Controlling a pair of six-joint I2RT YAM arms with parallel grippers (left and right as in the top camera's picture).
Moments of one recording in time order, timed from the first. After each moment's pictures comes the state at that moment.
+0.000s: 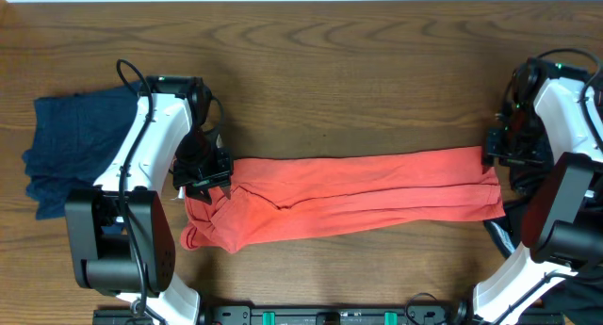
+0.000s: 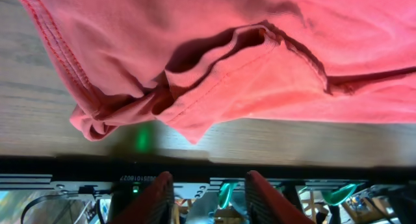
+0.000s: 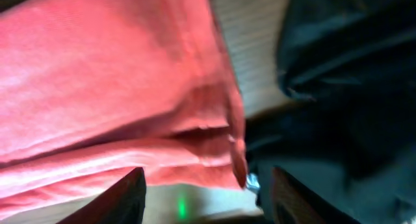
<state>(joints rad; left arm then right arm) -0.06 1.79 1.33 -1.49 0.21 -0.25 -0.24 1.95 1.46 -1.33 0.11 0.04</state>
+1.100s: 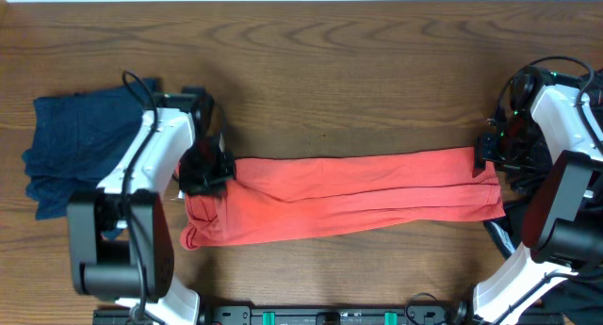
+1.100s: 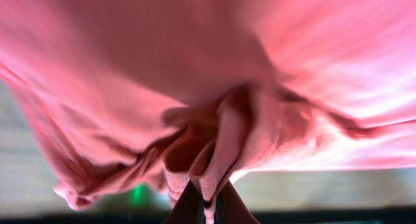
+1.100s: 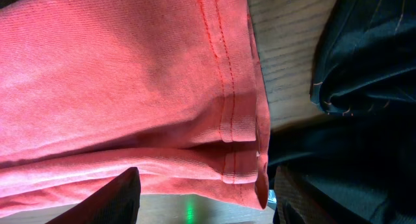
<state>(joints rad) -0.06 1.75 1.21 -1.24 0.20 -0.25 -0.25 1.95 1.41 -1.28 0.05 0.00</state>
